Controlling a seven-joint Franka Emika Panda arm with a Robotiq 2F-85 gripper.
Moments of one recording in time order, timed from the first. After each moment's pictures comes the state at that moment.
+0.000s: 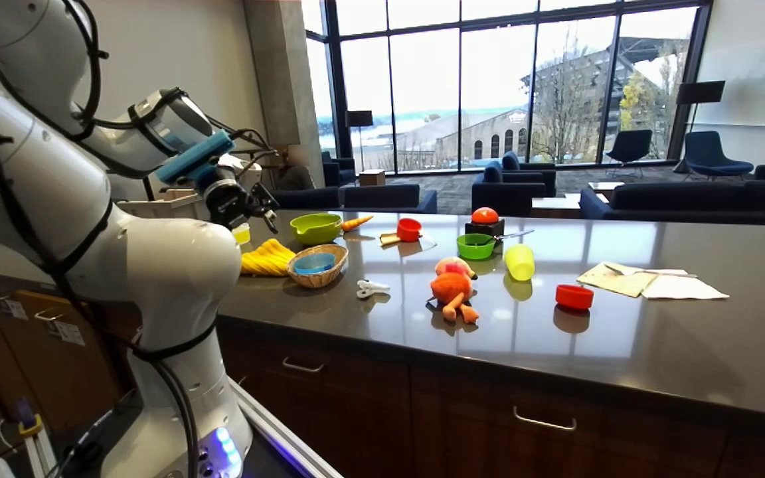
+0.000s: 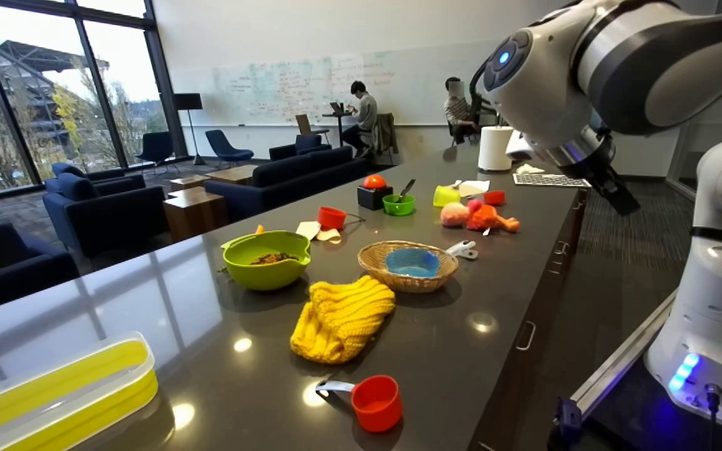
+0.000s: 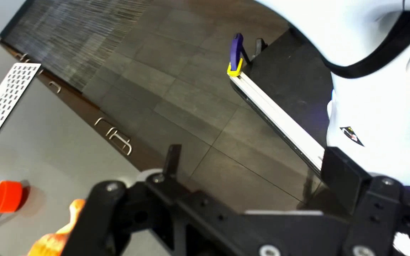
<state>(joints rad) 0.46 -0.69 0.41 -2.73 -0.30 1.33 -0.07</state>
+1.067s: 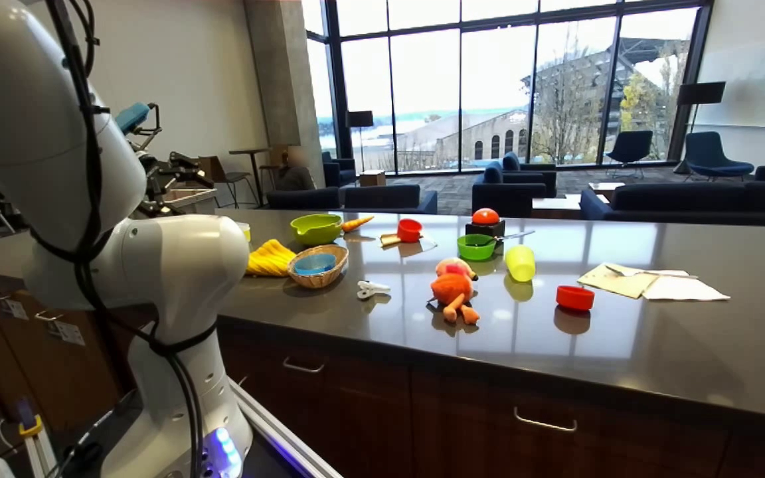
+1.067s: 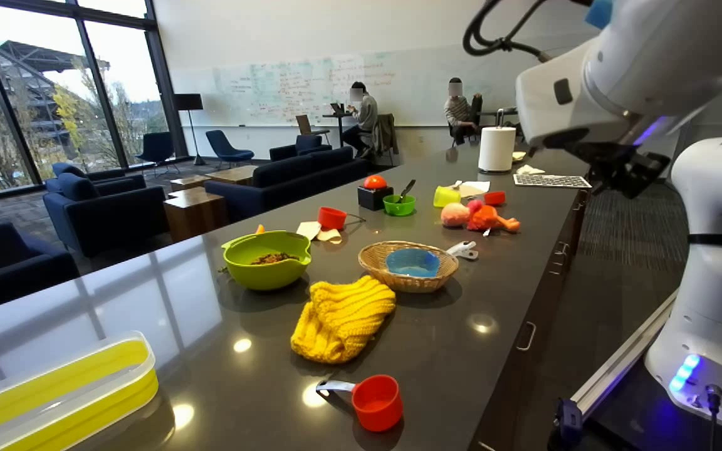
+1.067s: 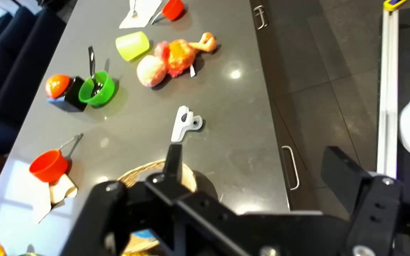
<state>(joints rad) 0.87 -0.54 0.56 -2.46 -0.49 1.37 -0.30</state>
